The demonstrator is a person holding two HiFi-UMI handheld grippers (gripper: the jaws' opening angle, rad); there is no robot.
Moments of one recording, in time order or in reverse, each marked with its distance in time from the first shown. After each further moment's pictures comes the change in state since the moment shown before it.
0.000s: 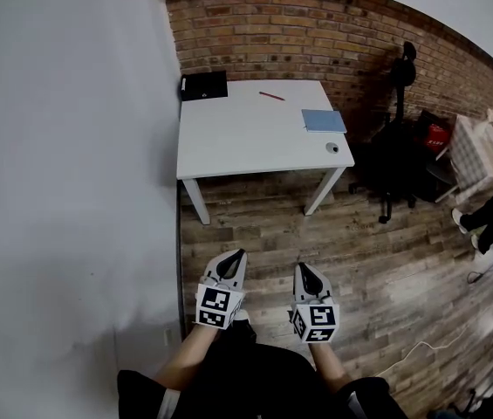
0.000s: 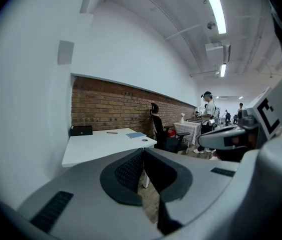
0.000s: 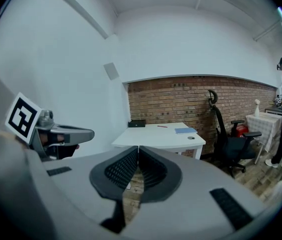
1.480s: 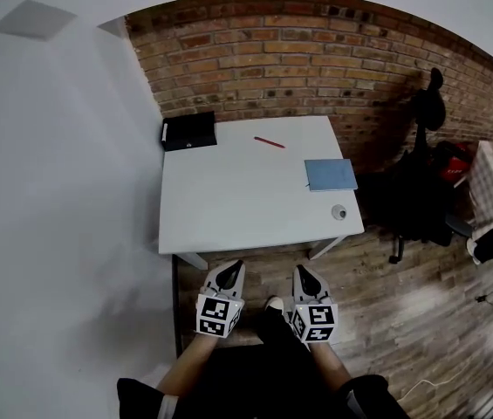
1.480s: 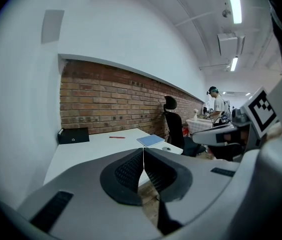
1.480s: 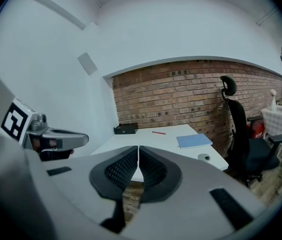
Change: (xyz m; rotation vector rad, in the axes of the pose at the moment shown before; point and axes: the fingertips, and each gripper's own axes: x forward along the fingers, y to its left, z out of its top) left arm 0.274 0.126 0.064 -0.005 0.064 0.034; right arm 0.287 -0.146 0.082 0.052 0.014 0.043
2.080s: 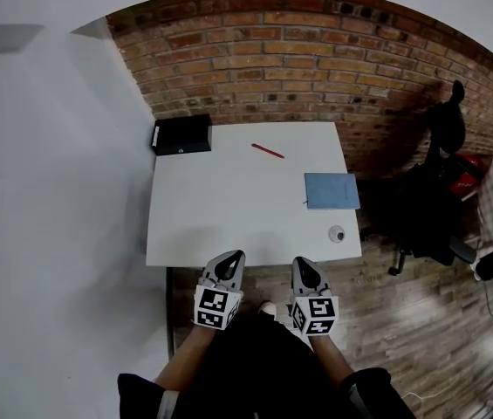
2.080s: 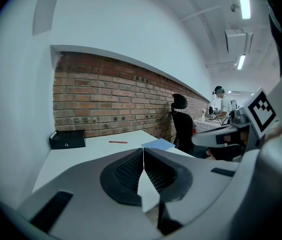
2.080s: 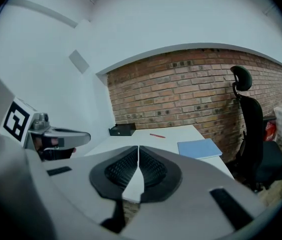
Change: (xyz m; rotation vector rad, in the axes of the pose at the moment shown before) left arm 0.116 0.030 0.043 -0.016 0.018 0.037; right arm 0.102 -0.073 0.041 0.004 0.037 0.071
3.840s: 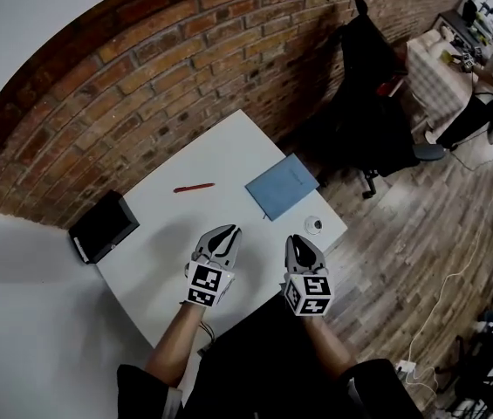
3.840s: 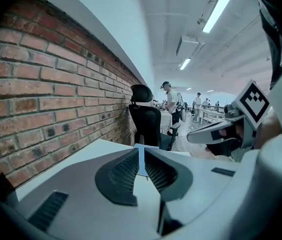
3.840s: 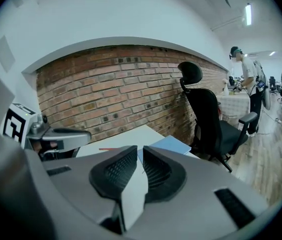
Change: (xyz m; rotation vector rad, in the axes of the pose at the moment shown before) left arm 0.242 0.018 0.060 0.301 0.053 -0.674; right arm 0.106 -0.119 0.023 0.309 -0.036 -0.610
